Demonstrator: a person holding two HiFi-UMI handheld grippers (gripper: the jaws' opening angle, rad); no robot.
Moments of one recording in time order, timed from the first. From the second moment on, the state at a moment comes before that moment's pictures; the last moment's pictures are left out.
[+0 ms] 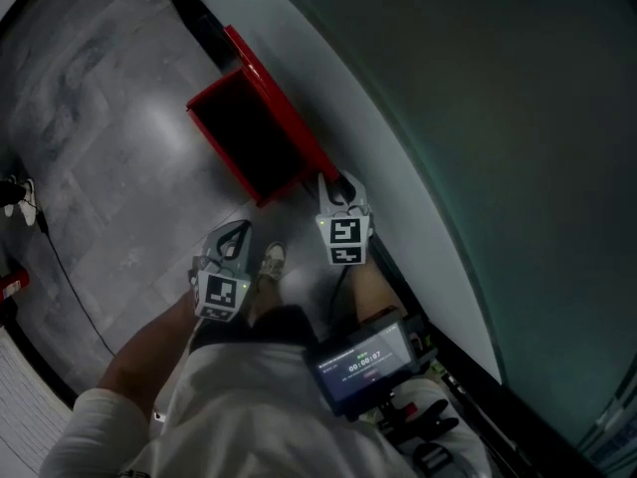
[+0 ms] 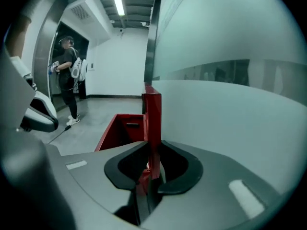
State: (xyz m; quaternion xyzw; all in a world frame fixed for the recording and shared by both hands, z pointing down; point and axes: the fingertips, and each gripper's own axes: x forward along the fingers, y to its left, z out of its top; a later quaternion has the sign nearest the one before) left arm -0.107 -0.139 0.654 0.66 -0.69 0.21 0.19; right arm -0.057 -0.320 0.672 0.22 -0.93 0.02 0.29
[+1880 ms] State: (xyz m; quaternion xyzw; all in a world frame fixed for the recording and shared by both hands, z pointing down) left arm -0.117 -0.173 0.591 0.66 -0.71 0.19 0.13; right arm 0.013 -0.367 0.620 0.35 -0.90 0.16 0.21
